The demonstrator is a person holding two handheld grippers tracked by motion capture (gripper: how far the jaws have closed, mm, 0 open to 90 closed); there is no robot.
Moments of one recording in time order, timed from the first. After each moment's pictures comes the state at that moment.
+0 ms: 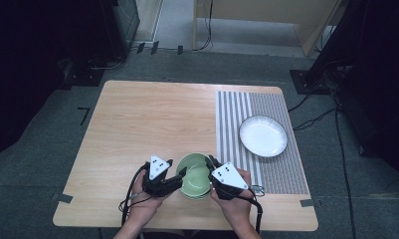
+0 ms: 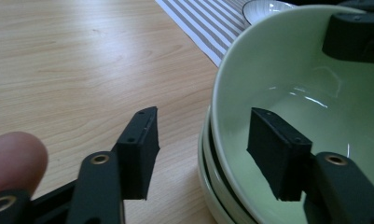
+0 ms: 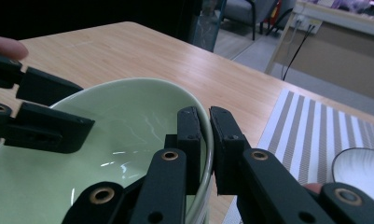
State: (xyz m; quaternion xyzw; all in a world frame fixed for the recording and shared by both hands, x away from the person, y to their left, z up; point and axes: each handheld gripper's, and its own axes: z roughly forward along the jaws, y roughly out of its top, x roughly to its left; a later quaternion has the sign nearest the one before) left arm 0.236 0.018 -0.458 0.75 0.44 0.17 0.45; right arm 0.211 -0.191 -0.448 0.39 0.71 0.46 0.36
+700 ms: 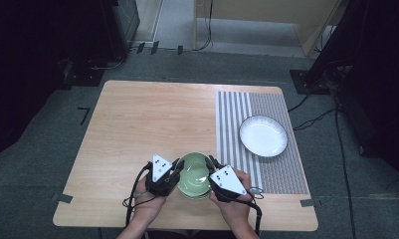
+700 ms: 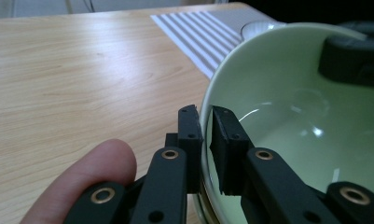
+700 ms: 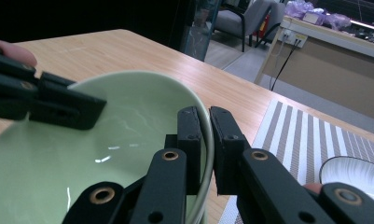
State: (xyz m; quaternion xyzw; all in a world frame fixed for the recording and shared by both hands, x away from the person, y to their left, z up) left arm 0.234 0.014 -0.451 0.73 0.44 0.19 0.49; right arm 0.206 -0.188 -0.450 0.39 0.70 0.46 0.38
